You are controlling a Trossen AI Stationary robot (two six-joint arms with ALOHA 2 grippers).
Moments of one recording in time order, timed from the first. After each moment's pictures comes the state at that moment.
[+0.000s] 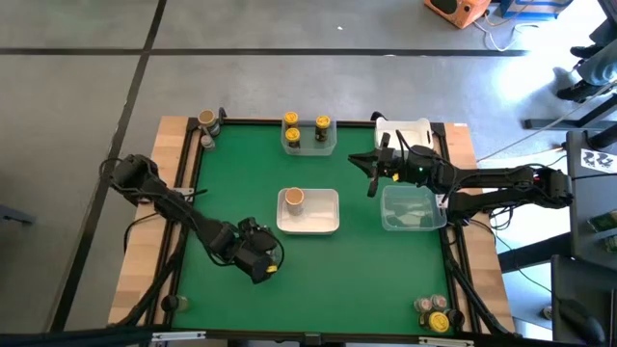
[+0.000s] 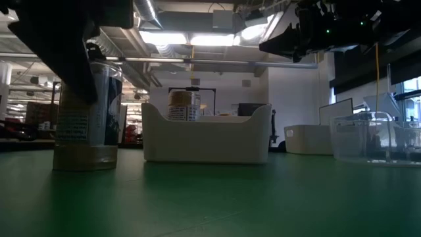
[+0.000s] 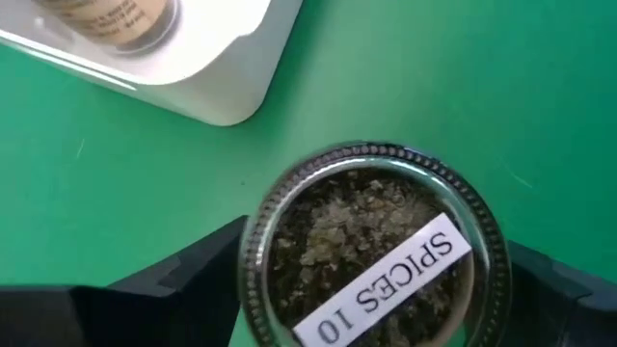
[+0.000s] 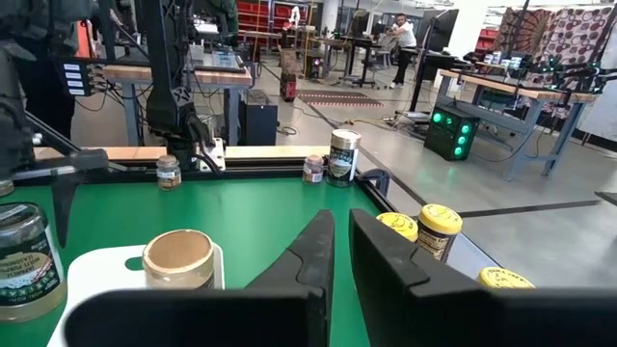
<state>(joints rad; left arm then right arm) -0.55 1.61 1.04 -0.66 -0.39 -0.84 -0.25 1.06 0.49 0.55 0.01 -0.11</state>
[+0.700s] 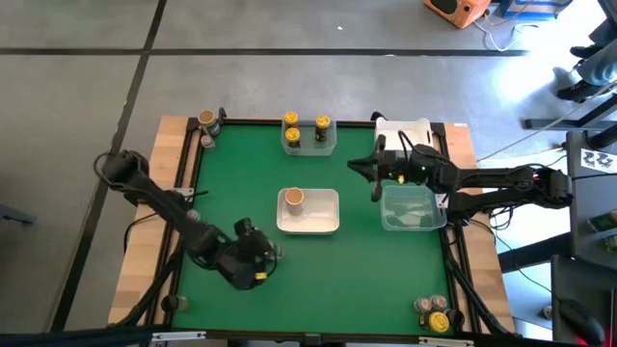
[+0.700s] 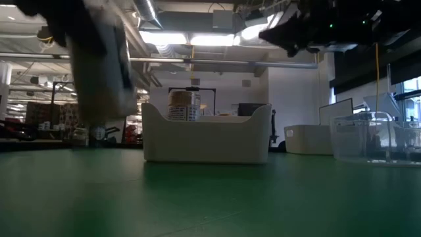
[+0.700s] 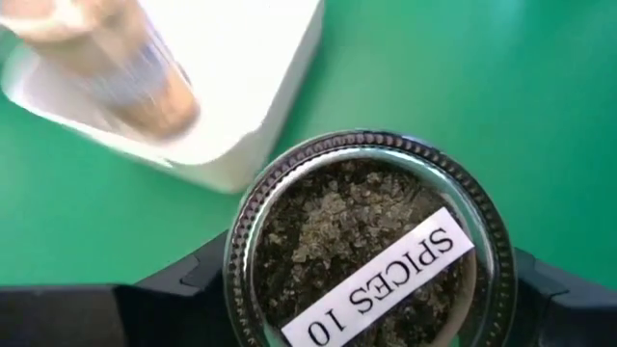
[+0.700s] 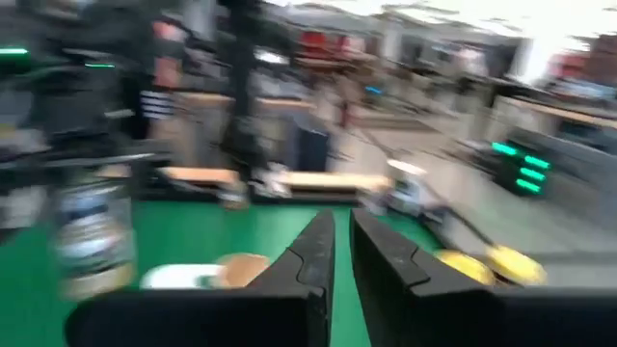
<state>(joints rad) -0.67 1.51 1.04 -0.61 -0.63 -0.86 -0.24 1.06 0.49 0.62 -0.19 -0.10</state>
